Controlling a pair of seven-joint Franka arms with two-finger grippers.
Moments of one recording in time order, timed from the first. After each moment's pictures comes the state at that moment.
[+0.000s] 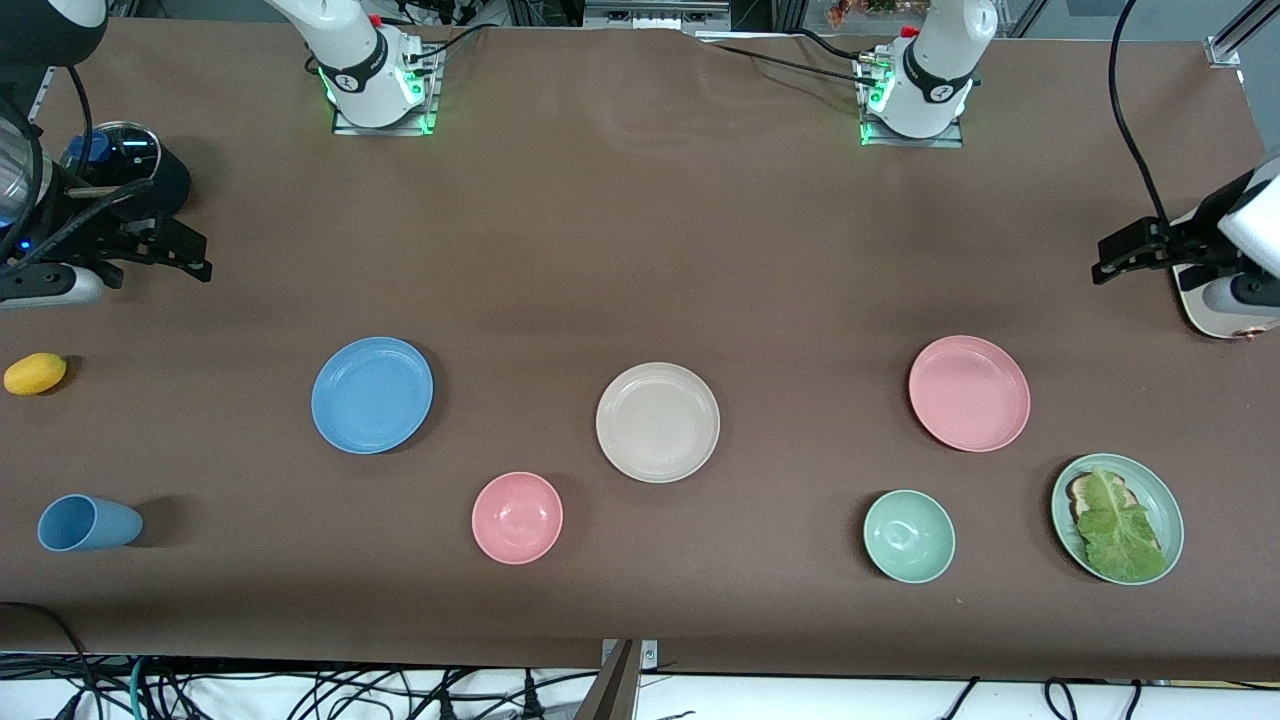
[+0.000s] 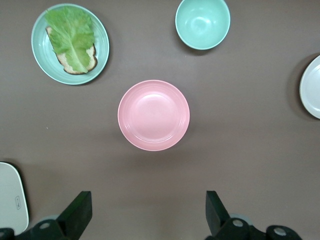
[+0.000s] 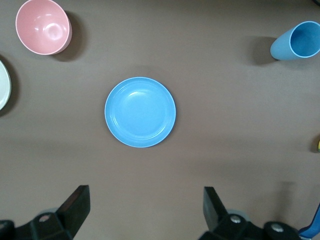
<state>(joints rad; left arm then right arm) 0.05 0.11 -0.01 -1.55 -0.02 1.57 0.09 0.11 0.11 -0.06 -1.52 0.01 1.62 -0.04</state>
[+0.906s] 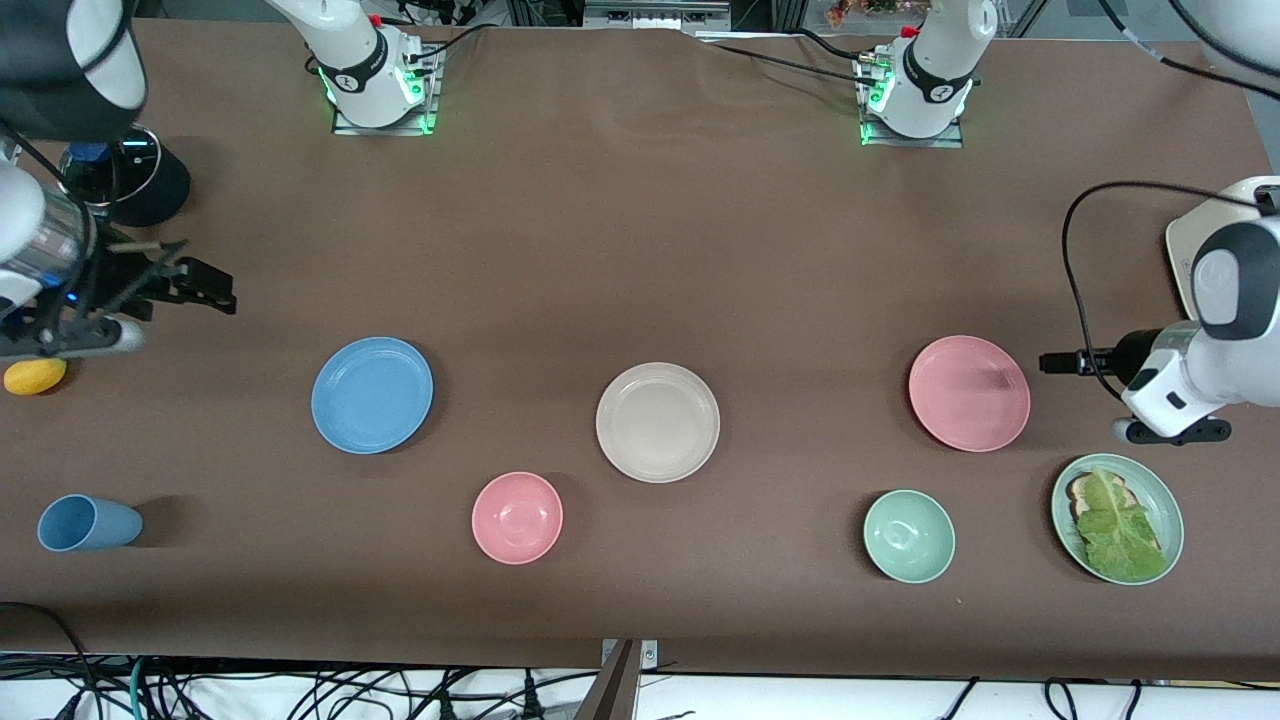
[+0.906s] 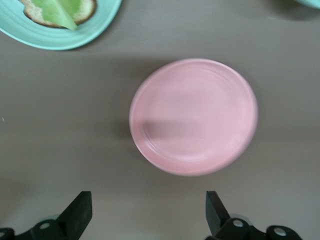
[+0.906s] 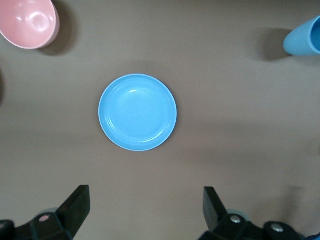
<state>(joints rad) 0.17 0.49 -0.01 -1.59 0.01 1.77 0.09 0.11 0.22 -0.05 -1.50 0.01 1.64 -0.04</state>
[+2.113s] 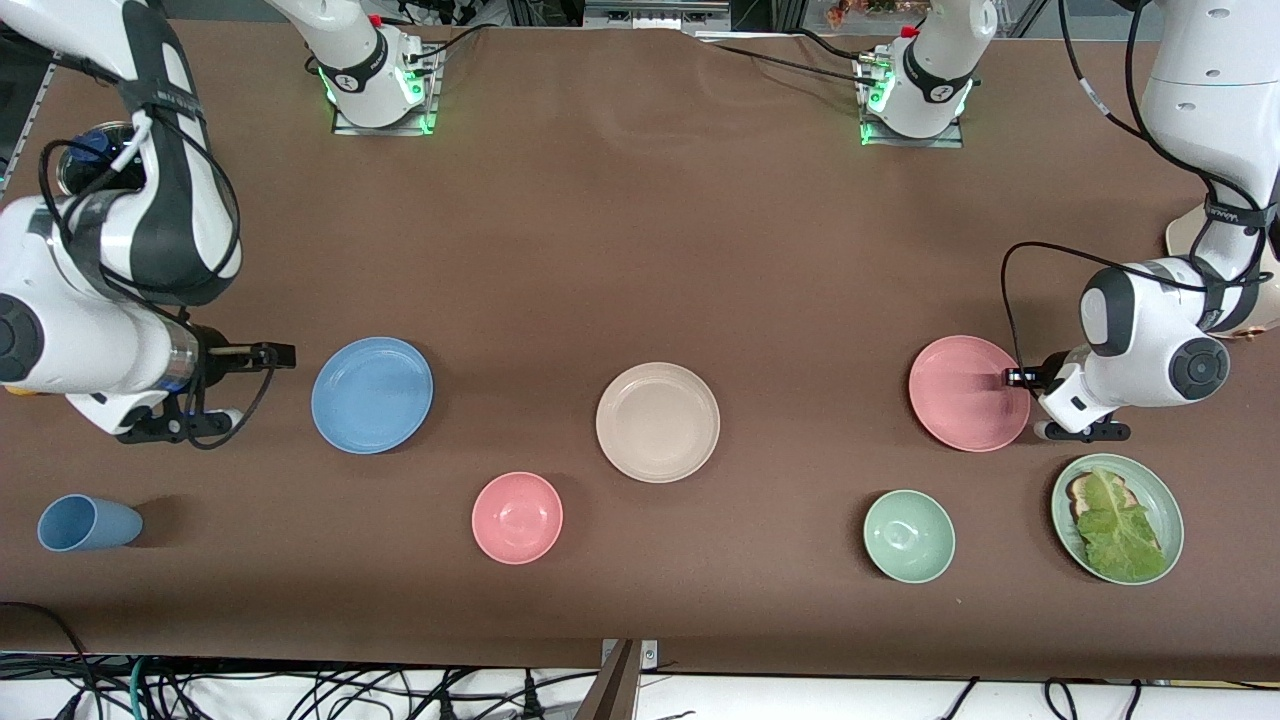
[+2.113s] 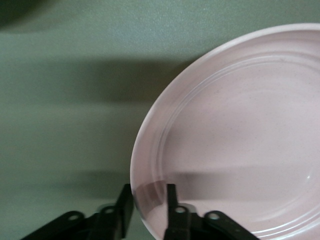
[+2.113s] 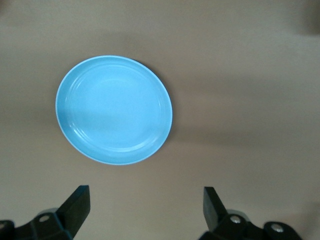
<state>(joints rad) 0.19 0.59 -0.01 -1.86 0.03 2.20 0.15 0.09 0.46 -0.06 -1.53 0.00 1.76 -0.07</state>
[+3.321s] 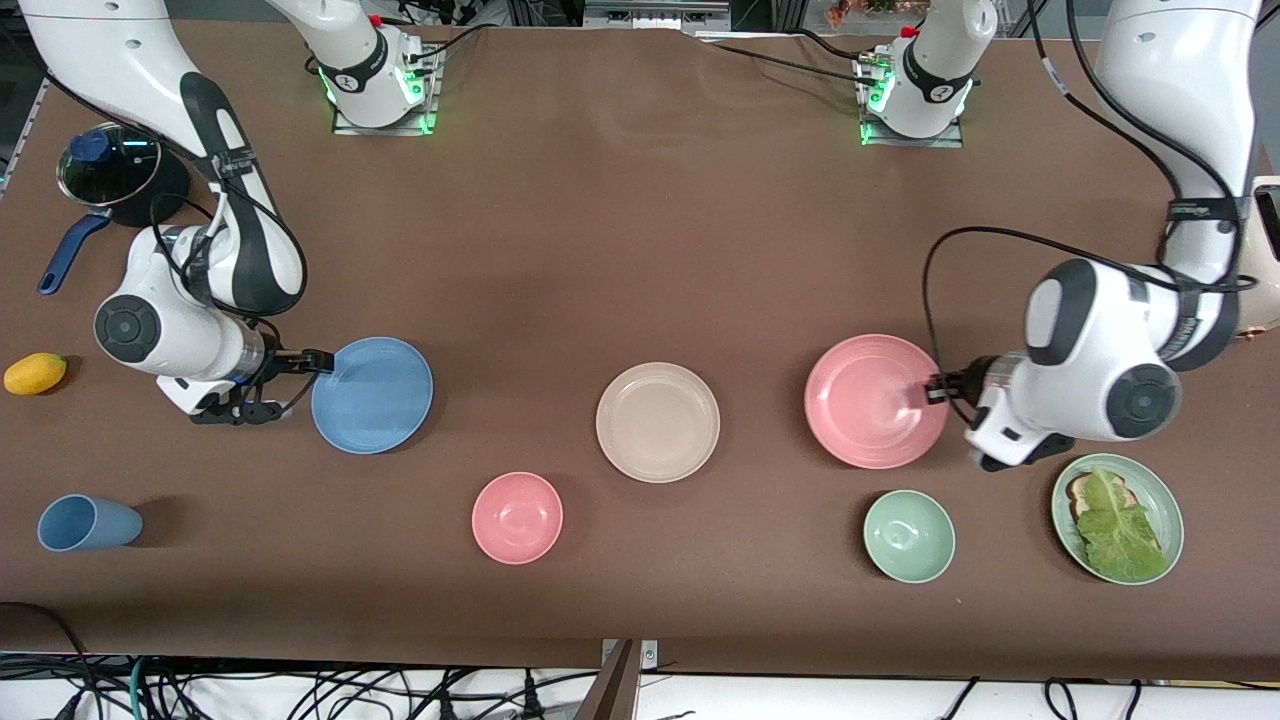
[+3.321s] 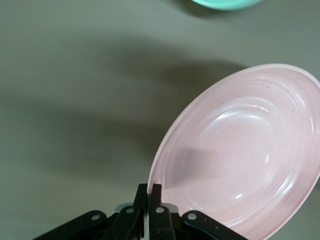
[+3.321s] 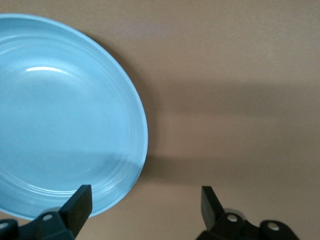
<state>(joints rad) 0.03 0.57 -0.22 -1.52 -0.05 1.75 -0.45 0.06 0.47 -0.09 -1.93 0.01 2.24 -0.08</state>
